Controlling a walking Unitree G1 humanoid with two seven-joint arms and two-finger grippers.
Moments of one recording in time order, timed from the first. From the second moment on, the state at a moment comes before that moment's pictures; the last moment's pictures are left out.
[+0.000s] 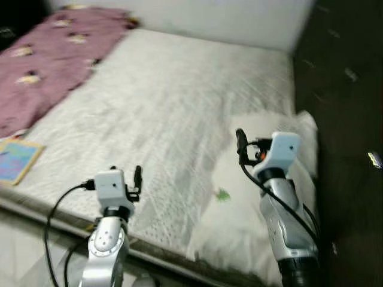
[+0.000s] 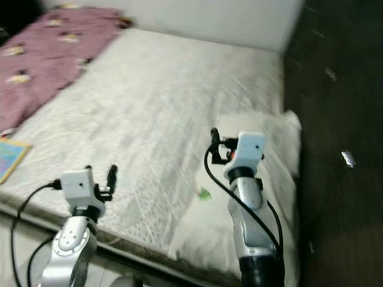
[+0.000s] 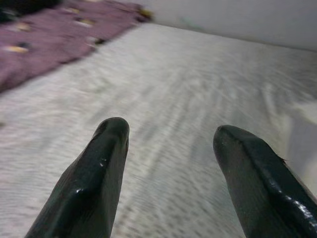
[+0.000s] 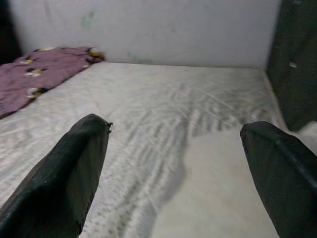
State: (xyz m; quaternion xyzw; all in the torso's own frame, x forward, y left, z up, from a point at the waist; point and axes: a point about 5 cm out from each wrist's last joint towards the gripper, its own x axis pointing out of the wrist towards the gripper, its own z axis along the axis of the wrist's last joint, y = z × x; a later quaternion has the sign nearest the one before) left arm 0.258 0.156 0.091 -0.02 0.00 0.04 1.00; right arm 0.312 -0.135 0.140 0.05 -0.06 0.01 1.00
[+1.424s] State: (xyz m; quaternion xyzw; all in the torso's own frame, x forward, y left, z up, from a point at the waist) left arm 0.257 0.147 0.092 -0.04 0.01 0.00 1.00; right arm 0.296 -0.136 0.105 0.04 0.02 0.01 1.00
